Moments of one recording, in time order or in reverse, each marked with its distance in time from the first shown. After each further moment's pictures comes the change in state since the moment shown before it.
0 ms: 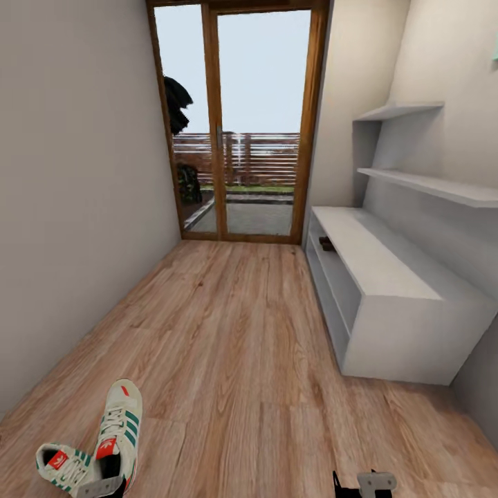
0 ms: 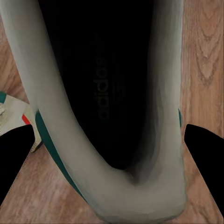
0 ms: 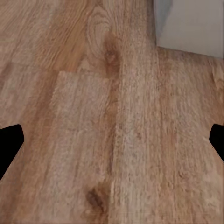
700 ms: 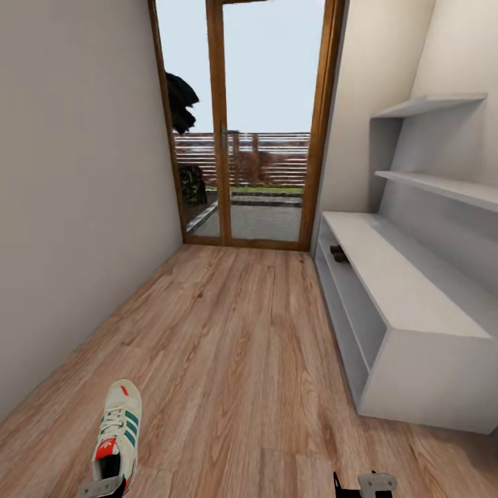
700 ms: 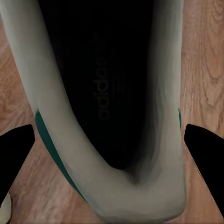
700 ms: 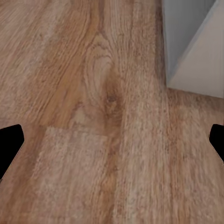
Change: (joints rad) left arm 0.000 0.001 0.001 0.000 0.000 0.000 0.000; right arm 0.000 -0.001 -0.001 0.005 0.001 0.000 0.000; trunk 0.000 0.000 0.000
